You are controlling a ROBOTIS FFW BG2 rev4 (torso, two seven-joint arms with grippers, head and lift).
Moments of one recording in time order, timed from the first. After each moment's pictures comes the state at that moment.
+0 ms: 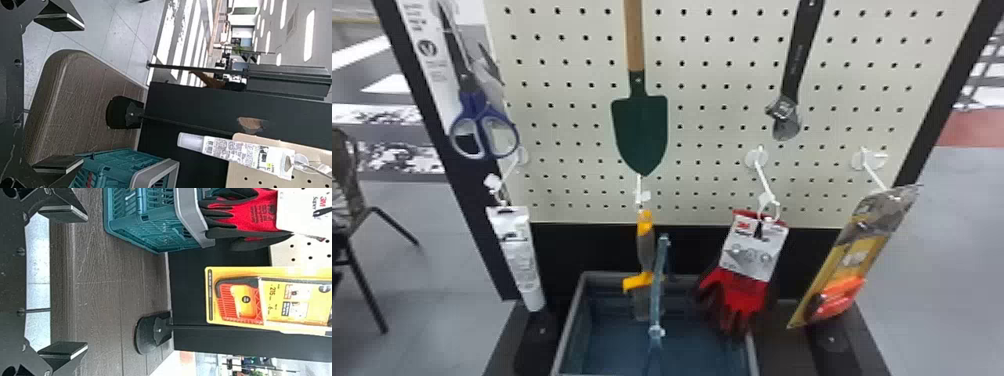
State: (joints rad) left arm 0.89 0.02 0.06 -1.82 0.23 -0.43 0.03; right arm 0.75 -0.09 0.13 -1.60 -0.09 -0.47 -0.07
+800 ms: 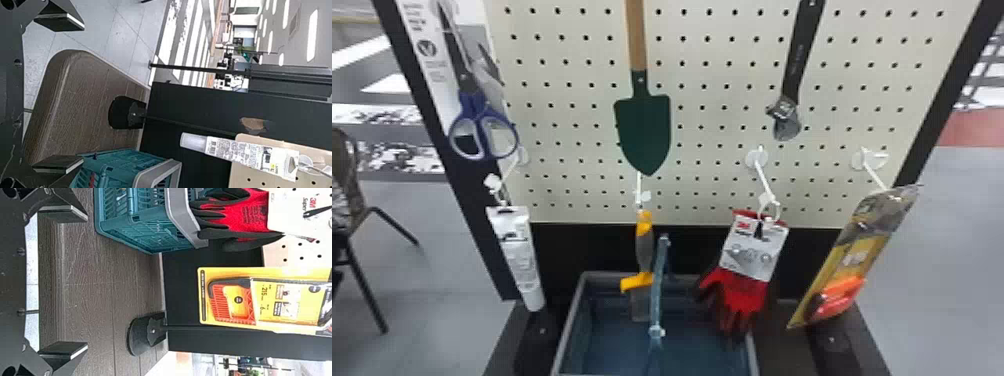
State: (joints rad) left arm 0.89 0.02 0.06 -1.81 0.24 -0.43 0.03; right arm 0.75 -0.08 0.13 -1.61 -0.10 -0.47 -0.07
